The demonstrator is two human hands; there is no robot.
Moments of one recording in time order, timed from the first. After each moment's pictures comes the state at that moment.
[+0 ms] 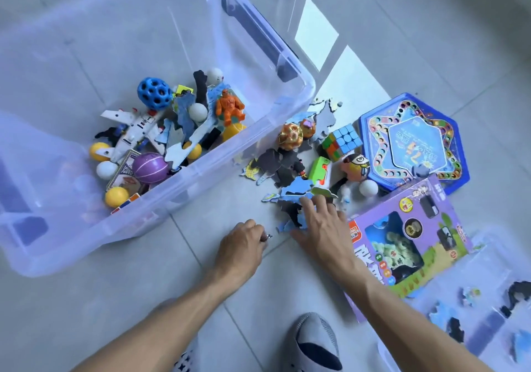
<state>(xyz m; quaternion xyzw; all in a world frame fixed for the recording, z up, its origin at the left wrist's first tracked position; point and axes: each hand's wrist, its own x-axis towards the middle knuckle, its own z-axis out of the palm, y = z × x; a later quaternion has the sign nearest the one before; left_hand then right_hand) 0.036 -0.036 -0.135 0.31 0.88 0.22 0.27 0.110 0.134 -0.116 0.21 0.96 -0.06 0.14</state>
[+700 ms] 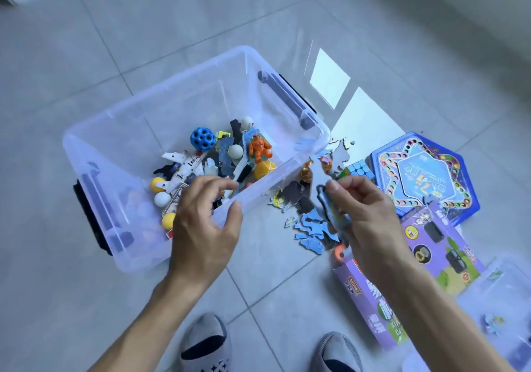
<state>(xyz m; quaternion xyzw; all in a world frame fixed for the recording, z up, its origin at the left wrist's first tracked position) -0.033 -0.089 0.055 0.20 0.88 0.43 -0.01 0.063 0.106 0.077 0.38 0.54 -0.74 -0.11</state>
